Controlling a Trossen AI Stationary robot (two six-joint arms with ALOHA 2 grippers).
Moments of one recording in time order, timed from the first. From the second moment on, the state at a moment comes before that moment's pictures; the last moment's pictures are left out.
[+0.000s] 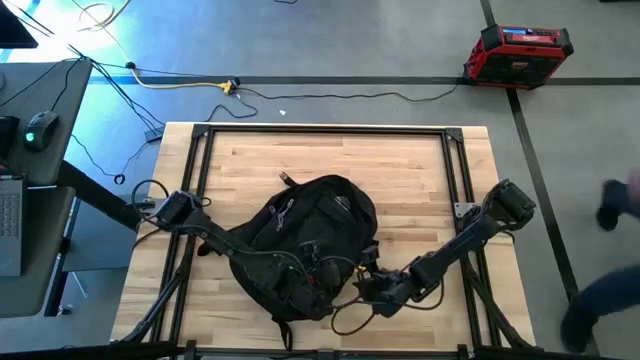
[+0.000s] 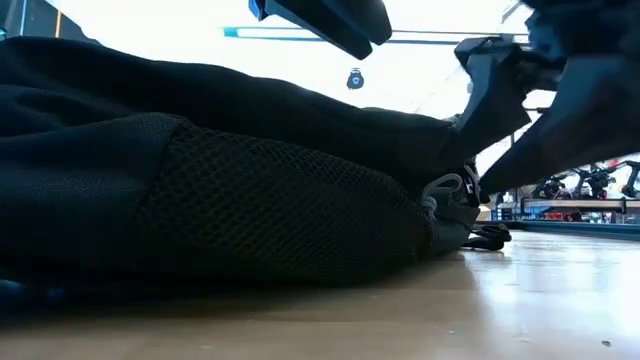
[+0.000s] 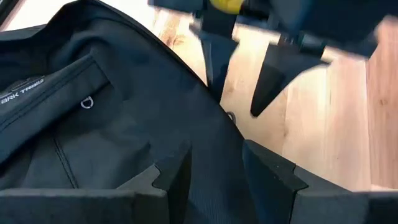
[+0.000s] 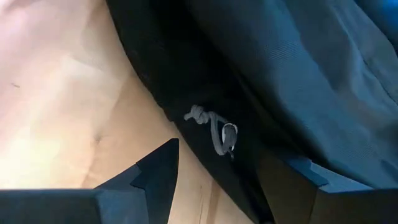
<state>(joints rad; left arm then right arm) -0.52 2.03 1.71 -0.70 -0.62 -0.52 0.67 1.80 0.96 -0.16 0.60 0.07</state>
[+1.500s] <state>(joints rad) -0.62 2.28 1.75 -0.28 -0.88 -0.06 0.82 1.68 0.97 -0.23 0.90 0.29</state>
